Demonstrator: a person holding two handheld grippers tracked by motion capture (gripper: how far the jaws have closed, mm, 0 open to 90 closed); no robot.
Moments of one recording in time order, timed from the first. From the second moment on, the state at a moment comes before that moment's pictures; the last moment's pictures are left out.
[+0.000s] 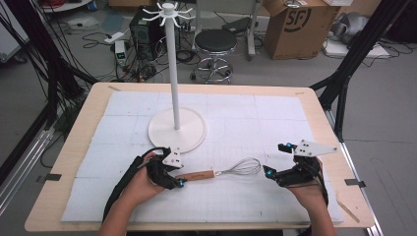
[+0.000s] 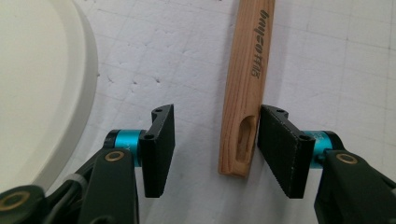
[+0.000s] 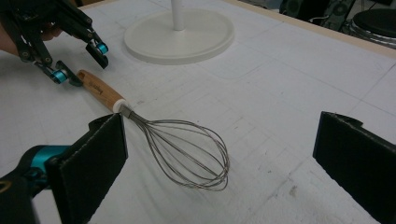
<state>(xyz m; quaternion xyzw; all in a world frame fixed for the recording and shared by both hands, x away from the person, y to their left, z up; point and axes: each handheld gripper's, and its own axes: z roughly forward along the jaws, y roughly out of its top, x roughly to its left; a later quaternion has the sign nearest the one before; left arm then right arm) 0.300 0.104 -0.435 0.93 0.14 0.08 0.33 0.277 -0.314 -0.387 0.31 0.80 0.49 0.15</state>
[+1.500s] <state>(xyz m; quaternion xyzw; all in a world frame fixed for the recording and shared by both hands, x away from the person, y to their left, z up) 0.310 0.161 -0.407 0.84 0.22 0.05 0.49 0.279 -0.314 -0.389 0.31 0.80 0.48 0.16</state>
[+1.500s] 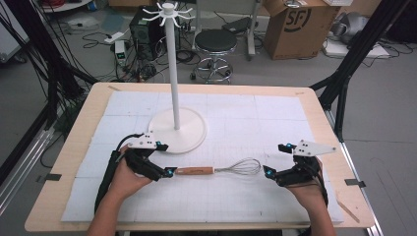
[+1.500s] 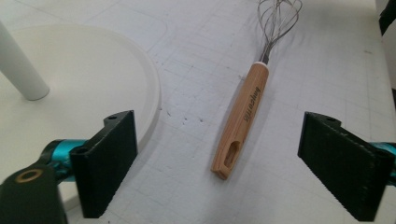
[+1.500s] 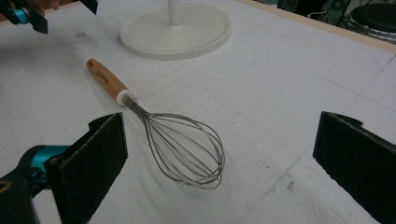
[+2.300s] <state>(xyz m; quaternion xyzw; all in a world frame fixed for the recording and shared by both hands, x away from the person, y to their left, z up) 0.304 0.190 -0.385 0.82 0.22 0.07 0.52 0.282 -0.307 -0.390 0.30 0.81 0.48 0.15</state>
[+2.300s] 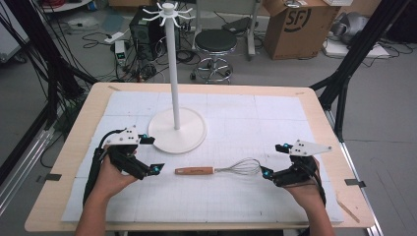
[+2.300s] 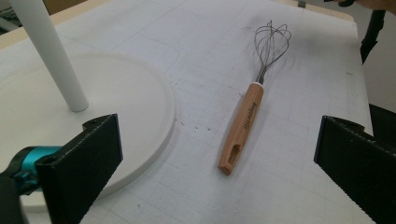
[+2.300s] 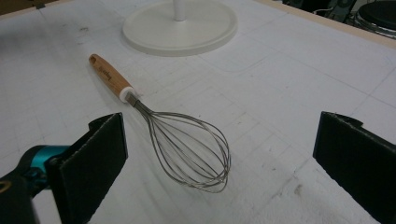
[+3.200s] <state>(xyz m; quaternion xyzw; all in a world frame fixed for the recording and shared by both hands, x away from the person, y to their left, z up) 0.297 0.215 -0.371 0.81 0.23 0.10 0.53 0.332 -0.201 -0.362 0.20 0.89 0.40 0.11</state>
